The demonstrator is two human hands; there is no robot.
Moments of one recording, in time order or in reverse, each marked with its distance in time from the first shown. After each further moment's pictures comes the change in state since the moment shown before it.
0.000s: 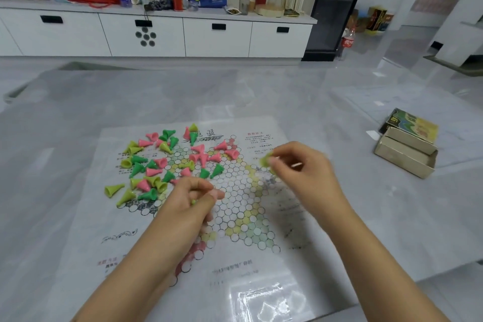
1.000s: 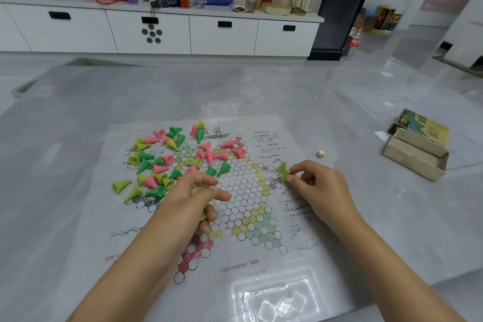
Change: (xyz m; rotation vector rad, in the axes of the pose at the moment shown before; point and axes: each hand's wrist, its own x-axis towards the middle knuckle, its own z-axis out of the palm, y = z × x) left_hand 0.002 0.004 -0.007 -0.091 0.000 -0.080; right_hand 0.003 0.051 -0.010 -0.423 0.007 0.013
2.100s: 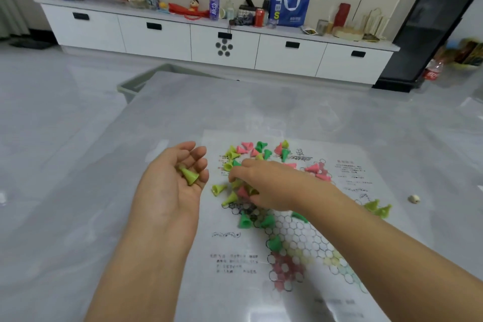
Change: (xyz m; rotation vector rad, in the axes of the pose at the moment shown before) left_hand -0.006 0.042 -0.109 -0.827 0.462 0.109; right_hand 0.046 -0.183 0.107 -0.516 -0.777 -0.710
